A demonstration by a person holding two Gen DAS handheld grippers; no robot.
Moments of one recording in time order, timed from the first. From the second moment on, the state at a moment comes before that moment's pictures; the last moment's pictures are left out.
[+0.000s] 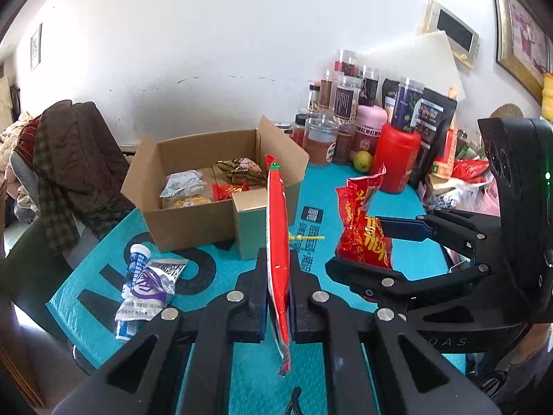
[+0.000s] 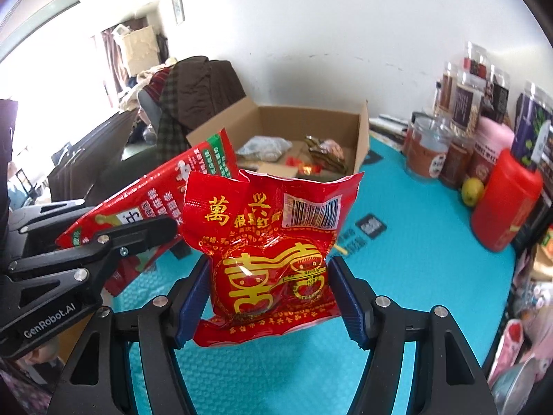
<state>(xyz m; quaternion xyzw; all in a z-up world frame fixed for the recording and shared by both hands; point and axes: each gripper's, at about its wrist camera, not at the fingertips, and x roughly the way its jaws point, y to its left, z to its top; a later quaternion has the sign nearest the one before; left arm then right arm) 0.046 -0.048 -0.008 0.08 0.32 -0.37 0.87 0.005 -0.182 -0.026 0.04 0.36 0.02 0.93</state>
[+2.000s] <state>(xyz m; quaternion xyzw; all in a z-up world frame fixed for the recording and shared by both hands) 0.303 -0.117 -0.001 0.10 0.35 -0.25 0.90 0.237 -0.250 0.026 0.02 0.36 0.02 0.93</state>
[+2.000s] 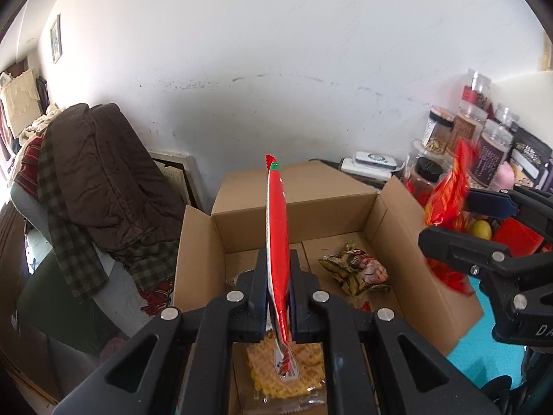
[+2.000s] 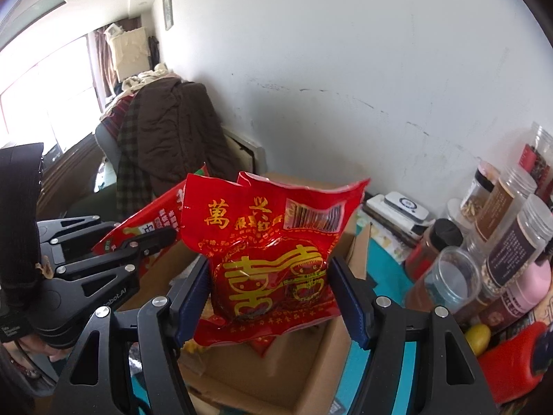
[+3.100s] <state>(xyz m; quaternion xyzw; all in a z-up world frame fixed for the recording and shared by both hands) 0.344 -0.135 -0.046 0.11 0.45 -0.22 0.86 0.255 -0.261 0.006 0.03 0.41 0.00 0.91</state>
